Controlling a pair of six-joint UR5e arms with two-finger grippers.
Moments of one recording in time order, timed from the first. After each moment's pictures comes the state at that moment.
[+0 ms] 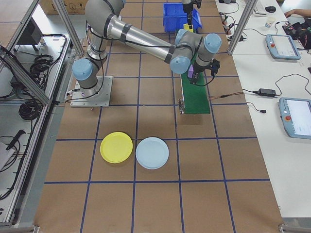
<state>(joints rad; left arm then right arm) -1.65 -2.07 -1.58 -0.75 1.40 0.06 1.22 -1.11 1.39 -1.71 -1.34 -0.05</state>
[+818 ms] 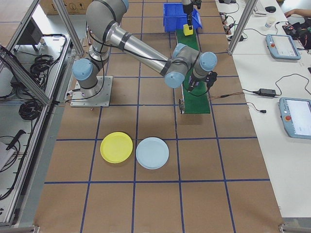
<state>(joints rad) -1.65 -2.07 -1.58 -0.75 1.40 0.06 1.16 -1.09 1.46 -1.78 -1.19 0.00</state>
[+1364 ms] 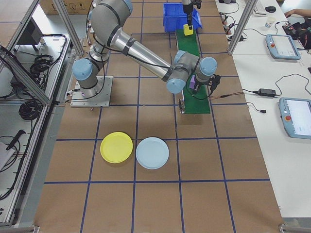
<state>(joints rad) -1.65 -2.07 -1.58 -0.75 1.40 0.06 1.16 -1.04 1.46 -1.91 -1.17 0.02</state>
